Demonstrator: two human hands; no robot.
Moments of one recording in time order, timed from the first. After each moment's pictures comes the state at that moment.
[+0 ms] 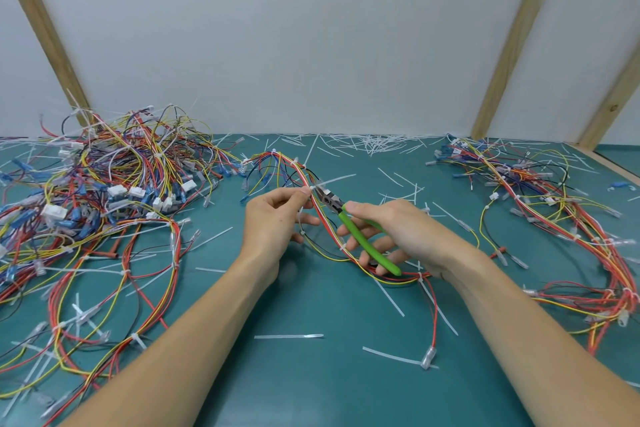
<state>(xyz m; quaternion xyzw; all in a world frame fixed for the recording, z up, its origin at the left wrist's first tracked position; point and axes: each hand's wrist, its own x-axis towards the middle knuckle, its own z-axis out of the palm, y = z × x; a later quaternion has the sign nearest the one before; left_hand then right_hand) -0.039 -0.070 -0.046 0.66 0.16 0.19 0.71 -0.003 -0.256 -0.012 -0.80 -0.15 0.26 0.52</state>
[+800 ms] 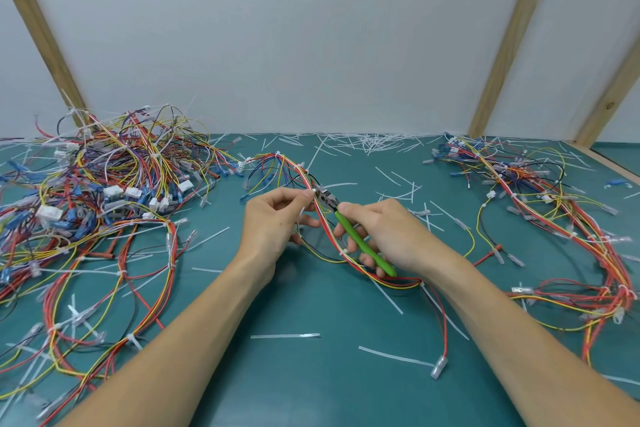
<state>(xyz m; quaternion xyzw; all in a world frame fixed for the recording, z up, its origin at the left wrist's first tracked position) -0.040 -0.071 -0.048 0.69 0.13 0.18 0.69 -0.001 -0.245 -0.029 -0.81 -0.17 0.20 0.53</state>
